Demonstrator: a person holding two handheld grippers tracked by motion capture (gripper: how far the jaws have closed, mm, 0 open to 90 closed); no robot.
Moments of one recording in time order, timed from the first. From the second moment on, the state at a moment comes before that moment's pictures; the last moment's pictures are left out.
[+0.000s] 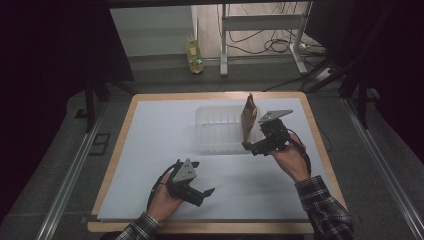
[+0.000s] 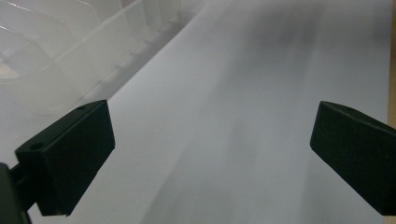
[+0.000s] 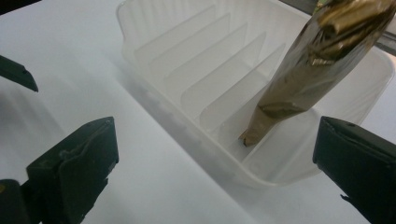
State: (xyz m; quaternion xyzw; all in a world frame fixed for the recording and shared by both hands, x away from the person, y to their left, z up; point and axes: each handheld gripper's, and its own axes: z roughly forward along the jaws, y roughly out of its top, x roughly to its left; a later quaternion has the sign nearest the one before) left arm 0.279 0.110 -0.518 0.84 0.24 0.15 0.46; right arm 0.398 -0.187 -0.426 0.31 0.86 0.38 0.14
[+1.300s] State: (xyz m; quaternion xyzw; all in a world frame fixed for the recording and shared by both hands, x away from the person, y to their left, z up) left arm 0.278 0.104 -0.523 0.85 0.24 0.14 0.45; right arm 0.341 -0.238 -0.464 0.31 0.86 0.38 0.15
